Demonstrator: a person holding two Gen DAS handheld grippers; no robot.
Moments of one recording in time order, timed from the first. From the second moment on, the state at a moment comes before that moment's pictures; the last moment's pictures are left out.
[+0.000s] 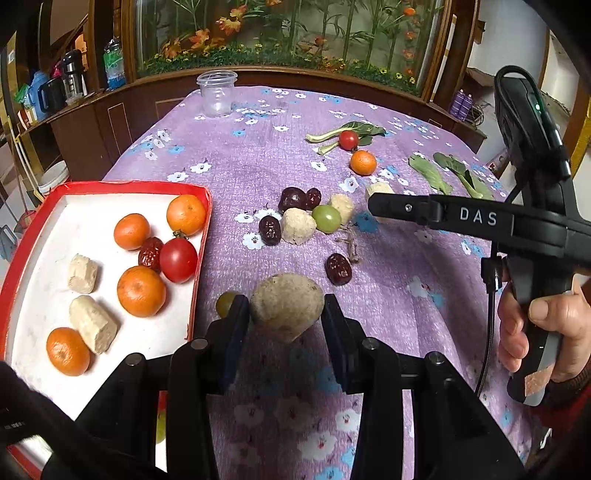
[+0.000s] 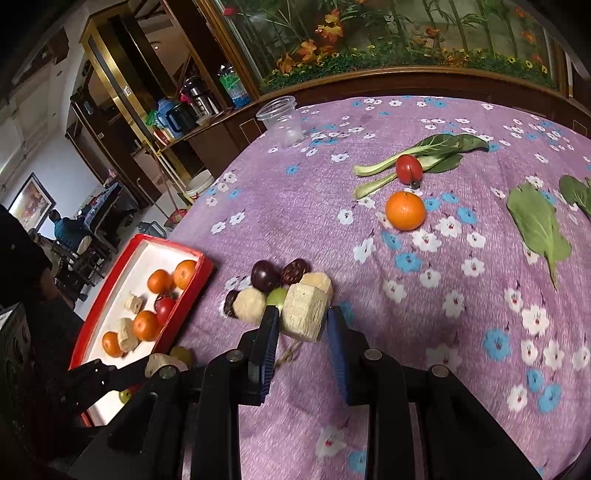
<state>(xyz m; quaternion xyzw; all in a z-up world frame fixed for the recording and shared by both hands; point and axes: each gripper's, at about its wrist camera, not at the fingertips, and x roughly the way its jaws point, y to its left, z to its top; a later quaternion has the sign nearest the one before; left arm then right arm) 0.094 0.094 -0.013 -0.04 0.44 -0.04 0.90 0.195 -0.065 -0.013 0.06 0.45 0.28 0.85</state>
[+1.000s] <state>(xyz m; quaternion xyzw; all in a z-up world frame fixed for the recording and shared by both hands) 0.020 0.147 0.007 -0.04 0.42 0.00 0.90 0.082 -0.006 0.025 0.03 0.42 0.37 0.83</state>
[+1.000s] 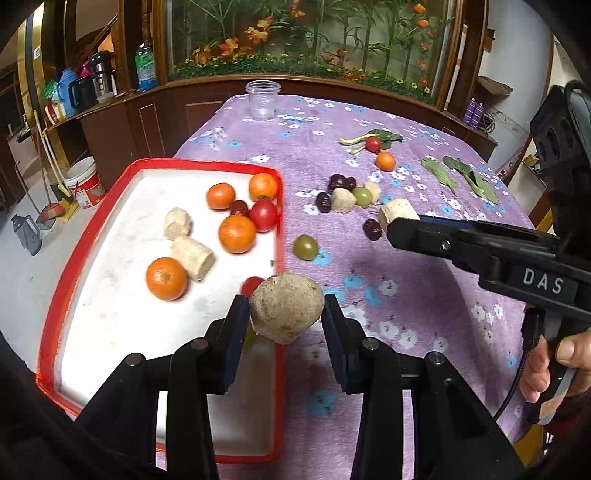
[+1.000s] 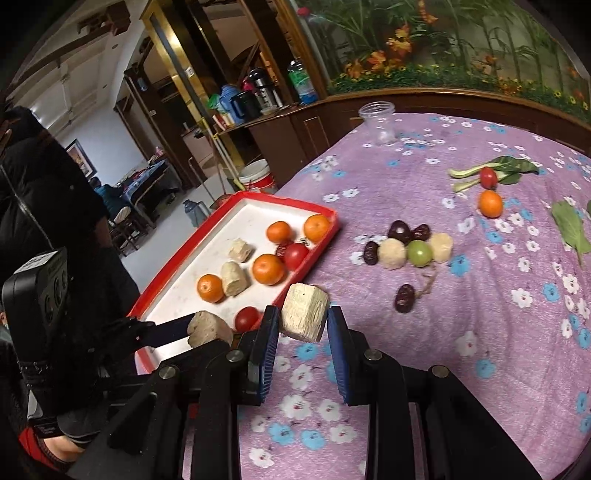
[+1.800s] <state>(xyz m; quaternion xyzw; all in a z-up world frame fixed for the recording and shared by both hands) 0.026 0.217 -0.012 -0.08 0.45 0.03 0.89 0.089 0.094 -0.004 -0.02 0.46 0.42 0.78</state>
